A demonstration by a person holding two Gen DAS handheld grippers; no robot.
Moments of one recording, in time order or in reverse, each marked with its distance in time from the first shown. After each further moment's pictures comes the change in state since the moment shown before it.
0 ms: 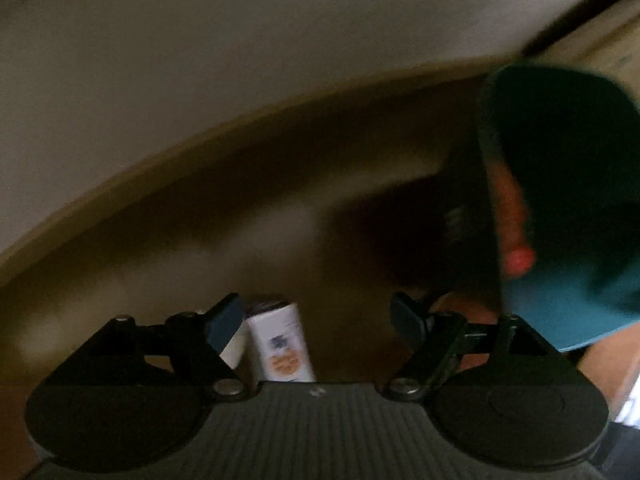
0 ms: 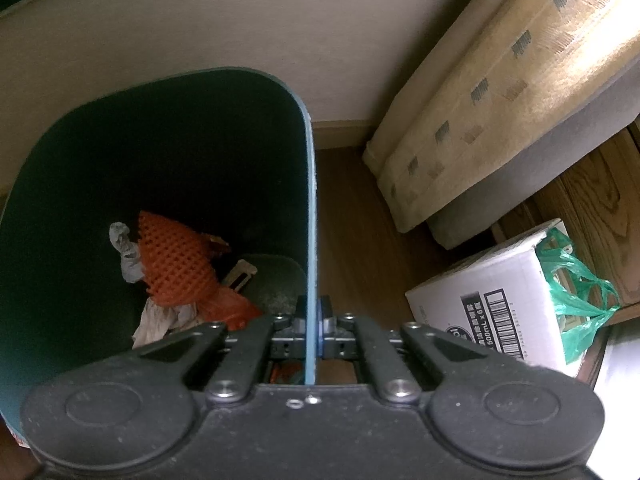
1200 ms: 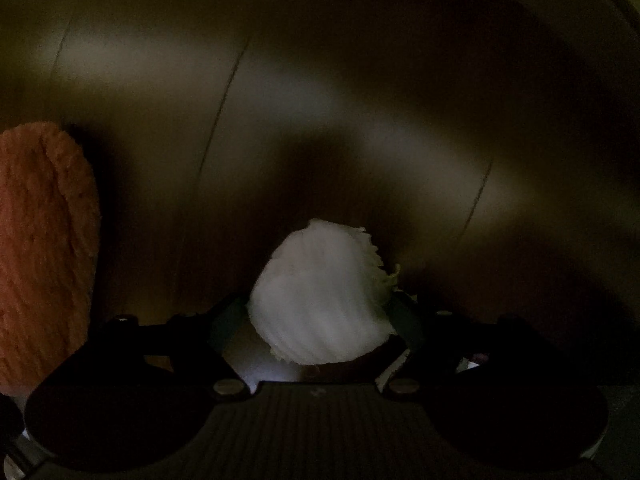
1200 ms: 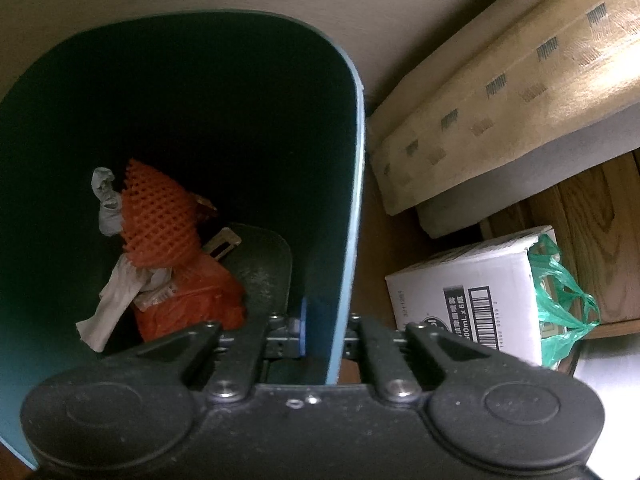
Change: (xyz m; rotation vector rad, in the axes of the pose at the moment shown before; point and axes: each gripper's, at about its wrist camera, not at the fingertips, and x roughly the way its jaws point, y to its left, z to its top) left arm 0.227 0.149 -0.075 -0.806 0.260 0.085; right arm 0.018 0.018 -0.004 -0.111 0.088 -0.083
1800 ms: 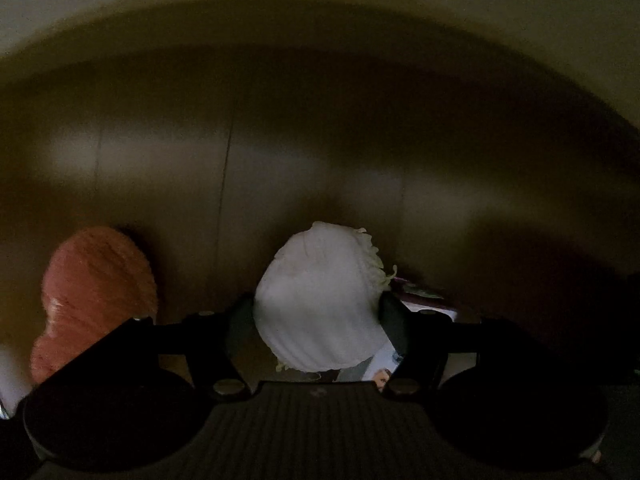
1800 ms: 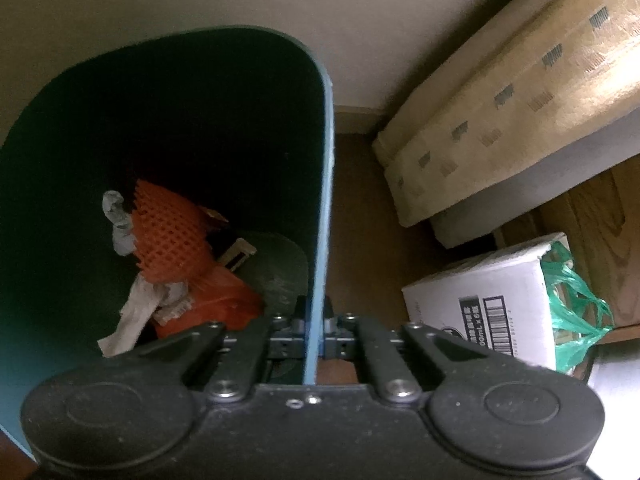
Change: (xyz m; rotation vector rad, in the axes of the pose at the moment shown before) left arm -0.095 -0.036 -0.023 0.204 -0.175 0.049; right arm -0.007 -0.005 0.008 0.005 -0.044 0.062
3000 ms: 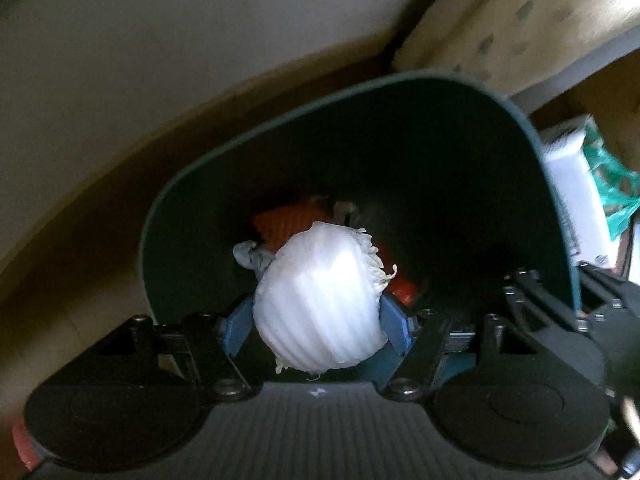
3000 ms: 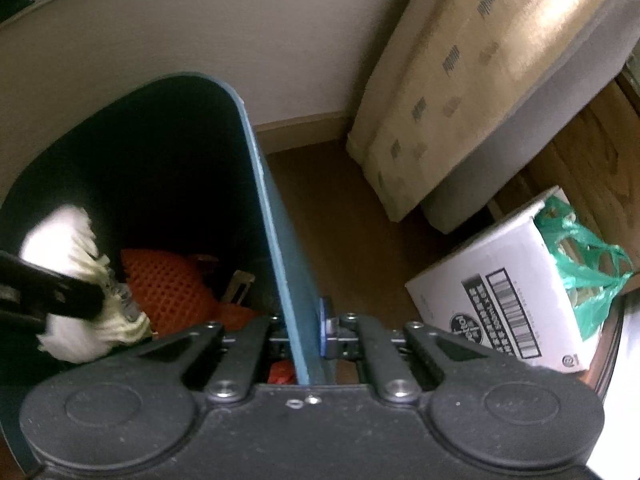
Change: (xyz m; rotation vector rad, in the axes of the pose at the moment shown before) left arm -0.146 -0.311 -0.121 0.773 -0.079 -0.267; right arm 0.014 -0.054 -0.016 0.232 -0.049 0.057
